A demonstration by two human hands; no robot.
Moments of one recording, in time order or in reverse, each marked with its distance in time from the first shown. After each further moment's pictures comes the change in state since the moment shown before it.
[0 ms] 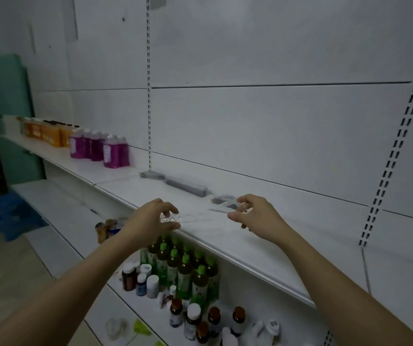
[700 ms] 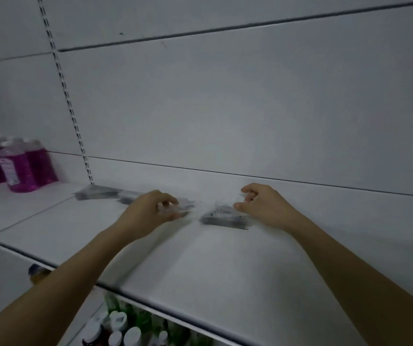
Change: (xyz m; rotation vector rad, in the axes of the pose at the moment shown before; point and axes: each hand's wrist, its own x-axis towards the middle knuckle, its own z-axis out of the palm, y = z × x) left_hand 0.249 -0.081 0.080 -0.118 -0.147 0.255; right_hand 0.193 0.087 0.018 -0.127 0.165 0.227
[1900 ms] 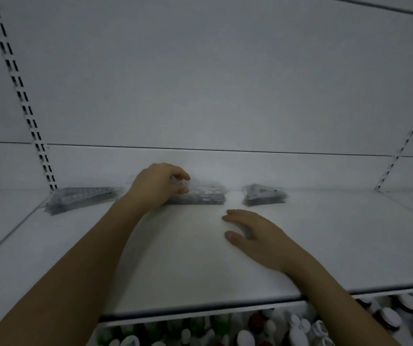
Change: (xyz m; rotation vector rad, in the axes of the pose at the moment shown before) left_hand 0.100 -0.140 -0.017 -0.186 -0.210 0.371; right_hand -0.051 -0.109 0.188 -0.374 0.068 0.222
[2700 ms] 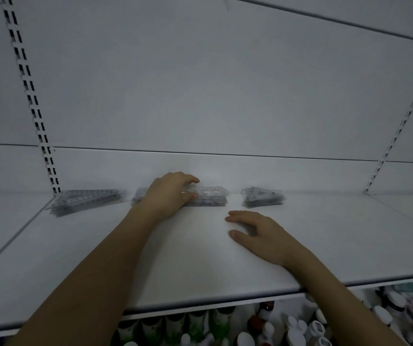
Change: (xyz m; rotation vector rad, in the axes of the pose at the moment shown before) left_hand -0.003 -0.006 0.021 0.073 -0.008 0.086; right_hand 0.002 -0.001 0.001 0.046 0.038 0.015
